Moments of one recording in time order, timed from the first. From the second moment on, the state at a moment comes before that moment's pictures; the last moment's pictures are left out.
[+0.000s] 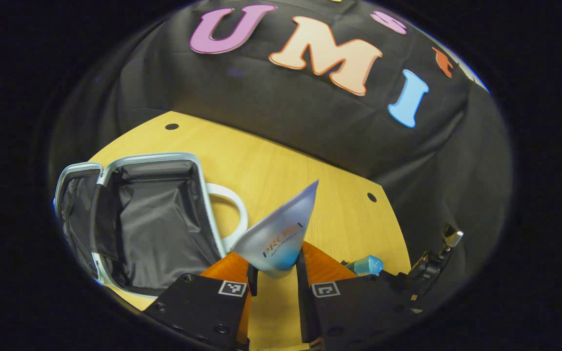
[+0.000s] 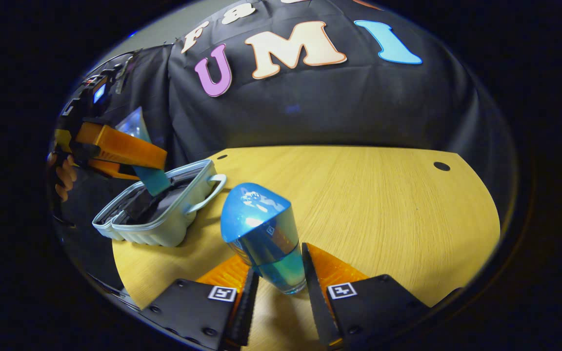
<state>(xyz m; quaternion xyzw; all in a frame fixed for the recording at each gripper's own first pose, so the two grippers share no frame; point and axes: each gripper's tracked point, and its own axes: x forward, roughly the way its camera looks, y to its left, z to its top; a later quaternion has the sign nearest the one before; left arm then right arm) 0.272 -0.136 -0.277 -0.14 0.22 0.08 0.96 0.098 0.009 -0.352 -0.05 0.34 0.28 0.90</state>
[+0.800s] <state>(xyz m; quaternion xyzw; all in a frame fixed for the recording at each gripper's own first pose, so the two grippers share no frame) 0.210 0.007 -0.364 -0.16 0.42 0.18 0.88 0.097 0.013 -0.337 -0.09 0.36 0.26 0.89</state>
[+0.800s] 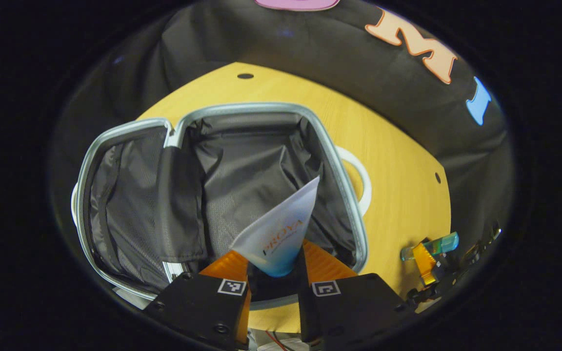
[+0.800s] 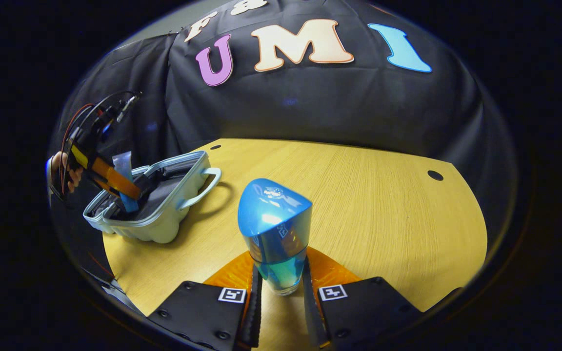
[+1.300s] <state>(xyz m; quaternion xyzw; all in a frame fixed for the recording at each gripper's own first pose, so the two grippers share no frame) 0.210 0.030 -0.380 -0.18 0.46 0.15 0.86 0.079 0.104 -0.261 -0.05 0.35 0.28 0.89</state>
